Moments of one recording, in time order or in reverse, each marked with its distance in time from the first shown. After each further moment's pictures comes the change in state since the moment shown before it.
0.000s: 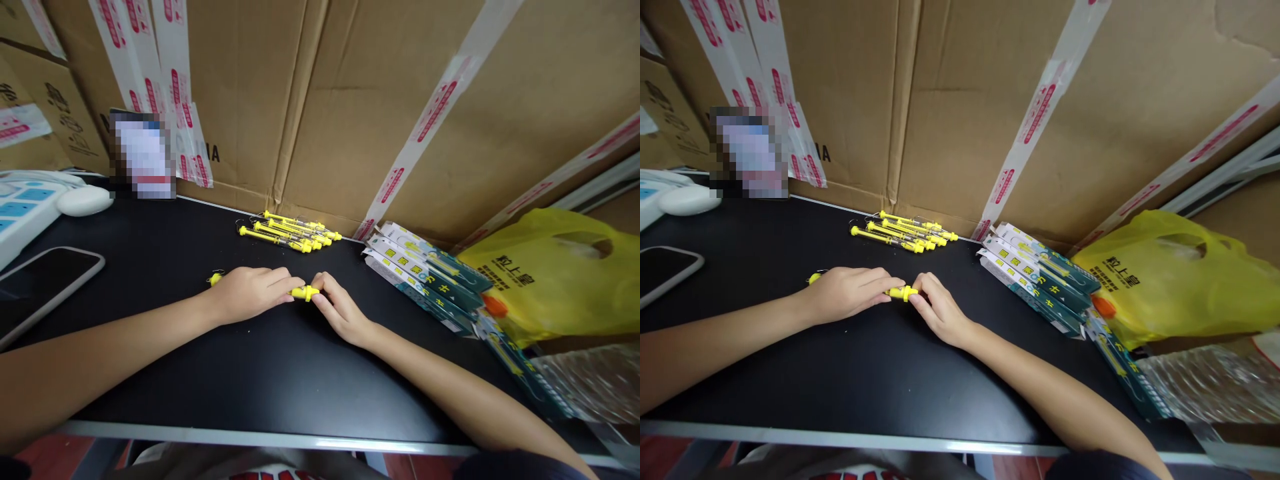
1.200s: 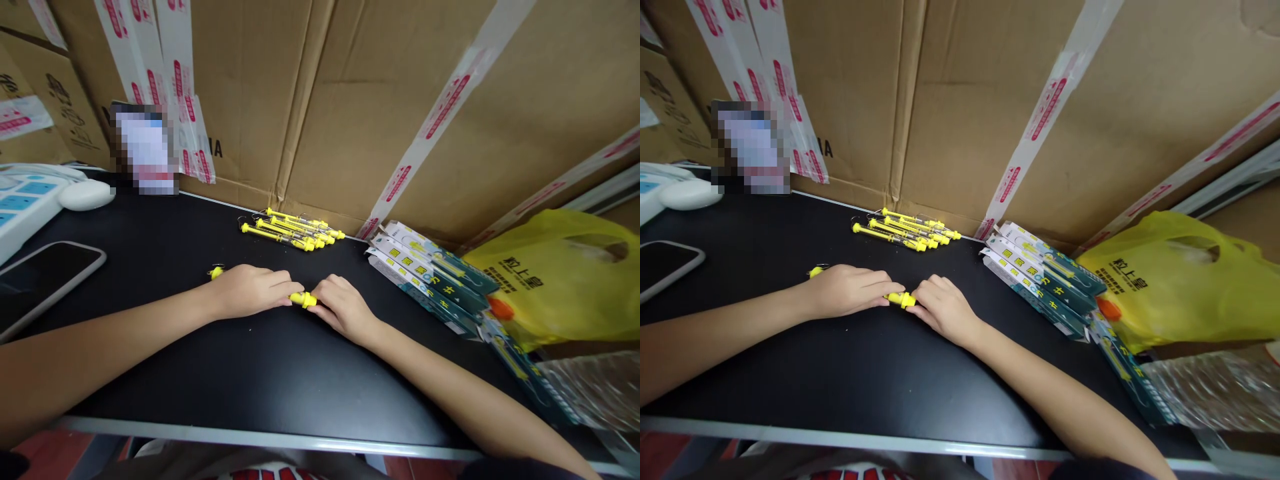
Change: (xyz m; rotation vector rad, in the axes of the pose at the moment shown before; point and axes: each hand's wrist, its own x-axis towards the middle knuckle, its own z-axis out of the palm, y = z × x) left_hand -0.001 -0.007 0.000 0.027 -0.055 0.108; right_hand -0.002 0.009 -0.008 -0.572 -0.088 -0.266
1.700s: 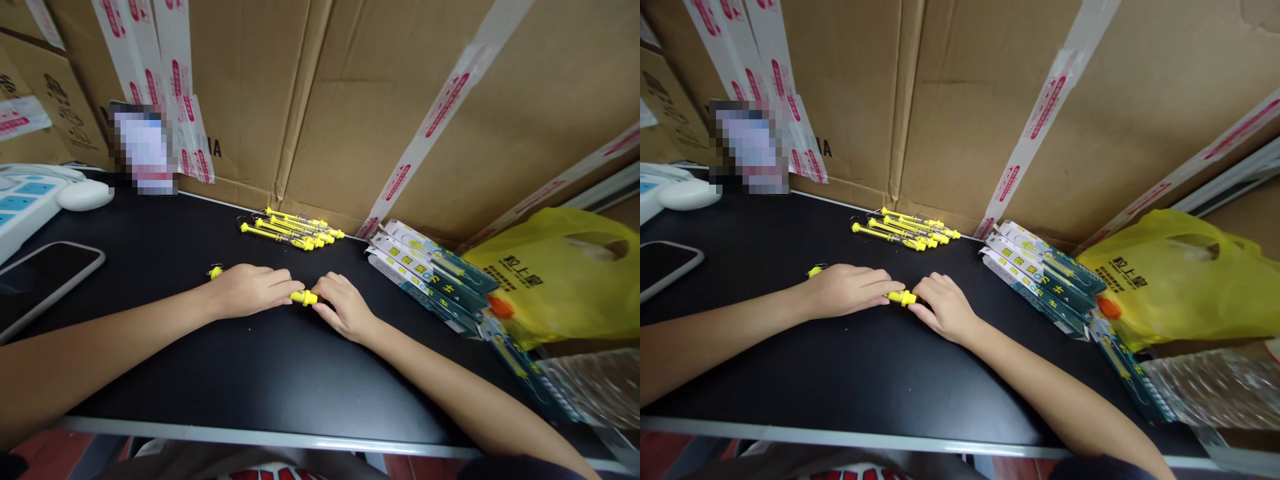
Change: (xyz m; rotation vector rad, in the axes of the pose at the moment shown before) left_hand 0.001 0.001 -0.001 0.034 0.005 0.004; right_hand 0.000 0.000 0.000 0.106 -0.004 0.078
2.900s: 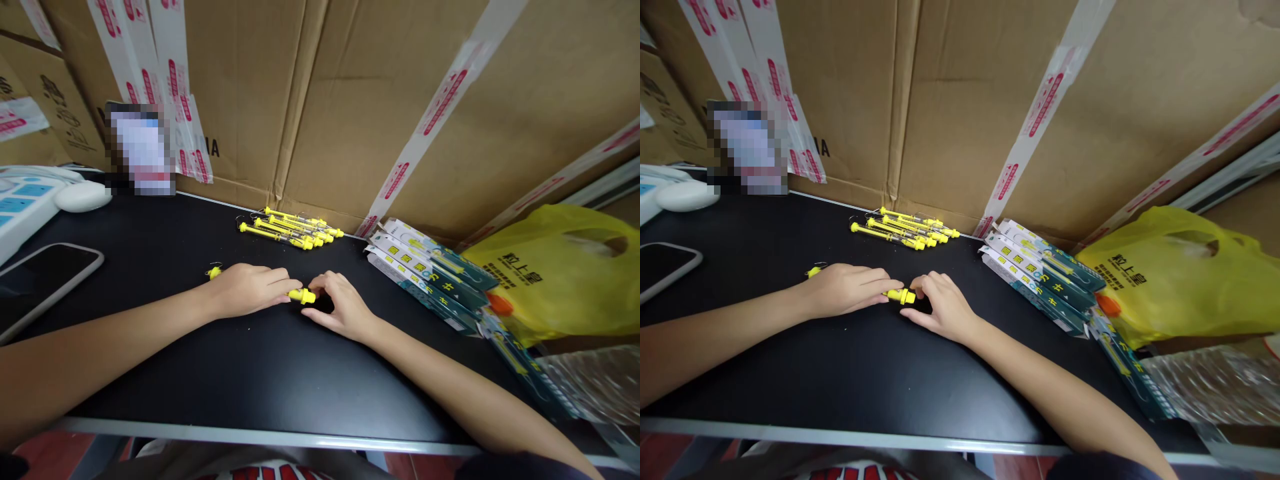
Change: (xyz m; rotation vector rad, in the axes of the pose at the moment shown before) left_hand -0.001 -0.001 0.001 -0.028 -0.006 -0.027; right_hand 0.000 0.000 0.003 0.063 0.037 0.049
